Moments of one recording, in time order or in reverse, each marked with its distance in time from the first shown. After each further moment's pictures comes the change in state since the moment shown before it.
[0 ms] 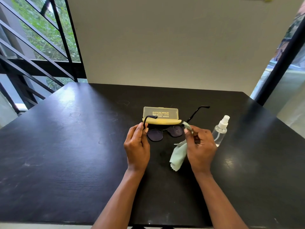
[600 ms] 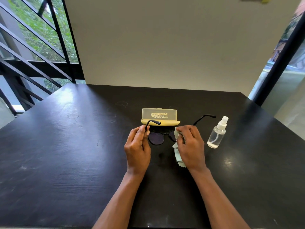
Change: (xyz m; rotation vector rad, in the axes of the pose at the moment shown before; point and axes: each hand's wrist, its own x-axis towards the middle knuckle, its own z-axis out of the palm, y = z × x) left_hand -0.003 0.001 0.001 -0.031 -0.039 0.057; right_hand 0.007 0.001 0.009 -0.322 -0.265 -0.218
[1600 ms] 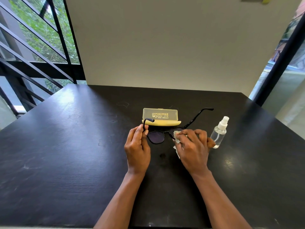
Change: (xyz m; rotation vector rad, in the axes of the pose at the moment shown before) left_hand 0.001 0.000 -0.002 0.004 0.004 -0.048; right_hand -0.011 0.006 -0.005 -0.342 -0.023 -0.074
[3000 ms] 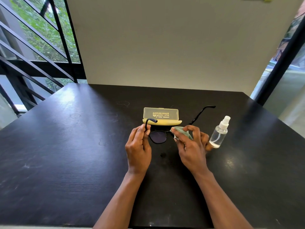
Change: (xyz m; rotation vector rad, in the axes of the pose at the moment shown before) left_hand 0.000 -0.001 0.000 -0.020 -0.023 0.045; right_hand -0.001 0.000 0.006 0.184 -0.230 0.166
